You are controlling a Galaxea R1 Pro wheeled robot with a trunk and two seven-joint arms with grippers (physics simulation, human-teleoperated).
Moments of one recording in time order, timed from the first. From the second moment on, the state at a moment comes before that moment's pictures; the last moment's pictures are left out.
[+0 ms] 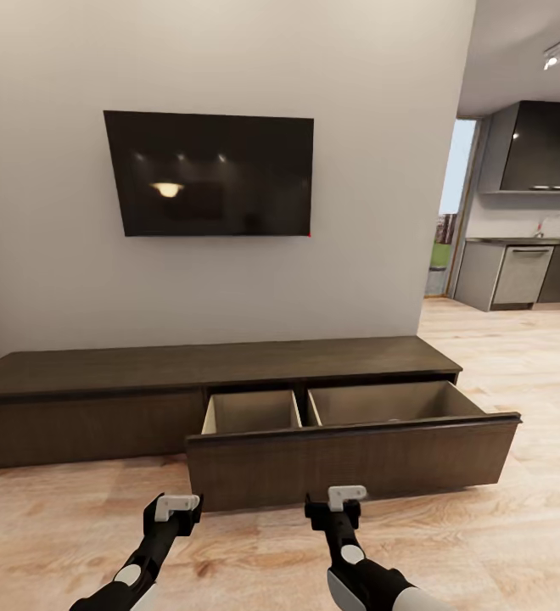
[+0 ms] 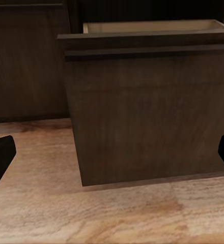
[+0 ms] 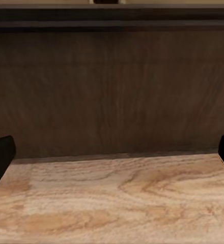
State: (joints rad) left arm -0.48 0.10 -0.56 -0.35 0.52 -0.47 0.07; right arm -0.59 0.13 0.89 -0.26 -0.69 -0.35 -0.35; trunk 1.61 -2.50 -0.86
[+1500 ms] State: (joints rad) left arm -0.48 0.09 -0.57 -0.35 0.51 -0.46 0.07; right arm -0.59 0.13 0.89 -0.28 -0.68 -0.35 -0.34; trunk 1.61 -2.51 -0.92
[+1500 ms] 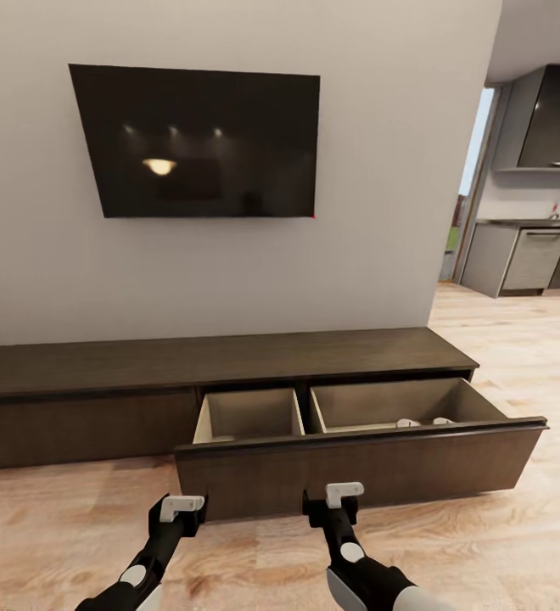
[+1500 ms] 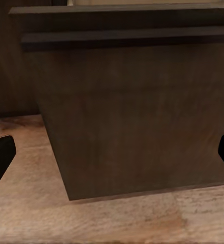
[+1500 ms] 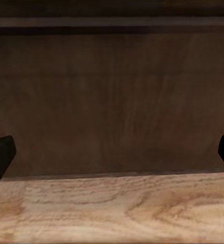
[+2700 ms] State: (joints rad) left arm -0.48 0.09 -0.63 -0.35 0.52 -0.46 0.08; right arm -0.52 0.12 0.88 -0.37 -0.68 -0.34 -0.34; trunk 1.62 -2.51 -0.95
